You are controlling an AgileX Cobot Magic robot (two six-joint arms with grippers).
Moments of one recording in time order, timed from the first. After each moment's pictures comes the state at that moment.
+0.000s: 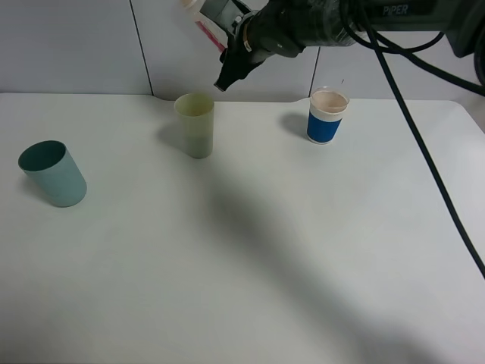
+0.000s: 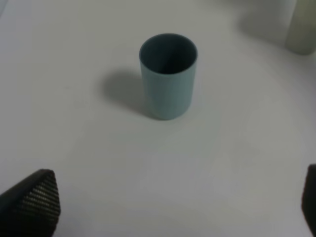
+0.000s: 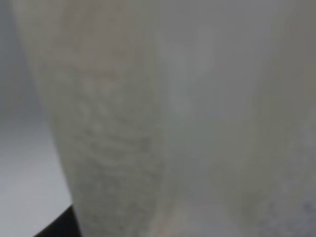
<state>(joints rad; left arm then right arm) 0.05 -0.01 -0.51 -0.04 1.06 0.05 0.59 2.21 -1.78 -0.81 0.29 0.10</state>
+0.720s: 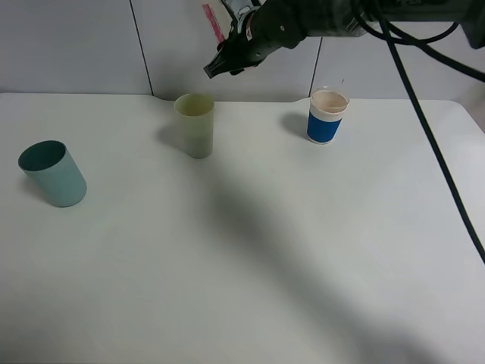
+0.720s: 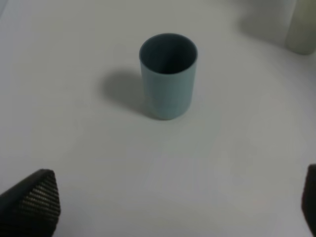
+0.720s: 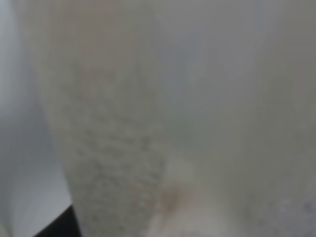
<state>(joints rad) 0.05 -0.01 -0.51 -0.04 1.06 0.05 0.57 2.20 -1.78 -0.45 0.30 0.12</state>
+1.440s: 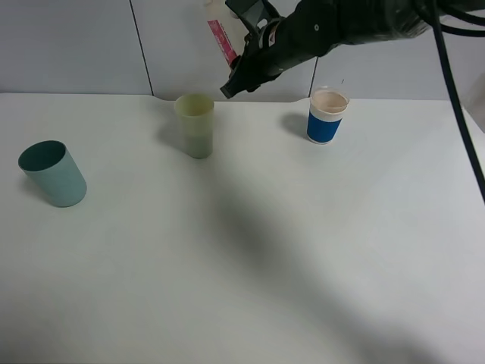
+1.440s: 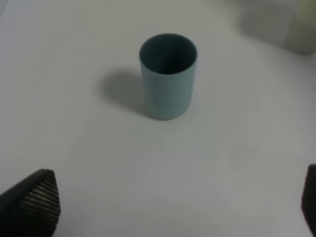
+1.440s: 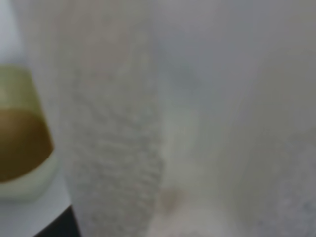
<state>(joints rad) 0.05 -0.01 -0.51 -0.04 1.06 0.05 0.55 2.02 -1.53 -0.16 0.22 -0.26</state>
